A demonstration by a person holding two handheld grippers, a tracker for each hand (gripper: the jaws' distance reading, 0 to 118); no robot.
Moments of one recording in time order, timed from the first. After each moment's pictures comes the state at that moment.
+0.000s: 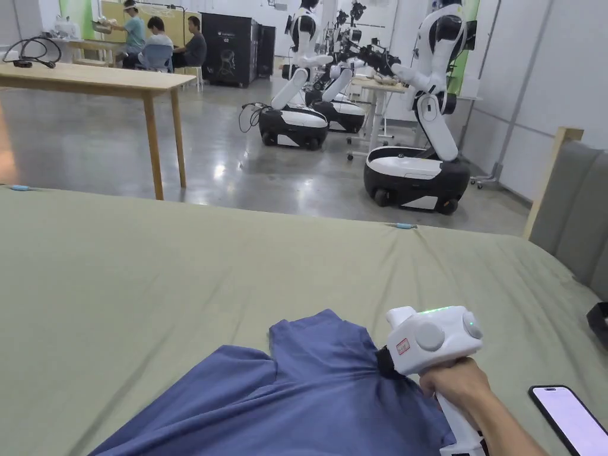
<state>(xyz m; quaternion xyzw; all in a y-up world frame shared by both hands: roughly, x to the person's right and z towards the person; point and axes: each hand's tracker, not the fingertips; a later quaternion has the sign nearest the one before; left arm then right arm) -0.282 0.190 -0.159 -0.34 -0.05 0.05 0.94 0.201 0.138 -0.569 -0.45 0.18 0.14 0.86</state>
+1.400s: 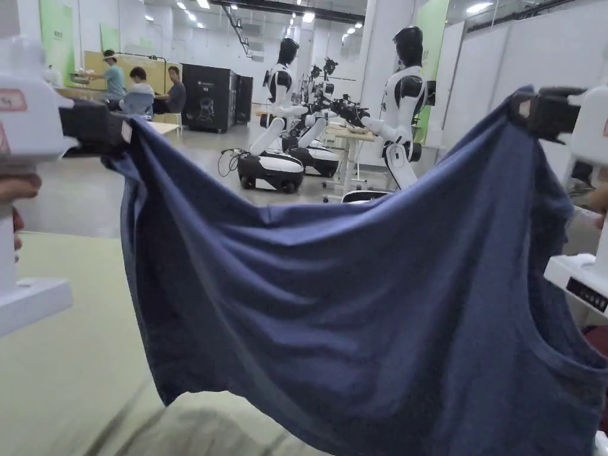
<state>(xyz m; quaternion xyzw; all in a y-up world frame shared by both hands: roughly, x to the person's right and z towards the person) -0.254 0.511 -0.289 -0.04 -0.12 0.12 0.98 0.295 0.564 -0.326 0.06 0.14 0.04 0.99</state>
